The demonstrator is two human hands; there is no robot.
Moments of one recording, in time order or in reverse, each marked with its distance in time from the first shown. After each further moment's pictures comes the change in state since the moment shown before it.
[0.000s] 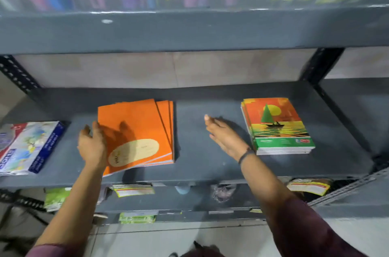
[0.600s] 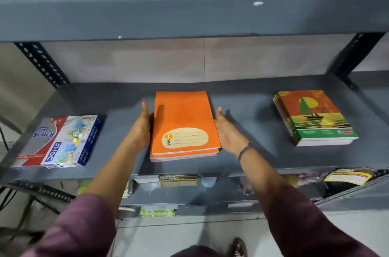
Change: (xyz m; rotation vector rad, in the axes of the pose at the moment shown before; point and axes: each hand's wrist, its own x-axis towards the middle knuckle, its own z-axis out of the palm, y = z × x) left_hand 0.029 0.021 -0.002 -0.226 -0.744 -0.297; right_hand 0.049 0.020 0.107 0.381 -0.157 0.199
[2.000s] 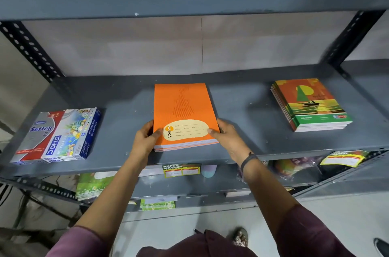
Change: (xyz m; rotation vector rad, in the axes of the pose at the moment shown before) left_hand -0.040 -0.053 -0.018 0.205 0.016 0.285; right_hand -0.049 0.034 0.018 -0.467 0.292 -0.209
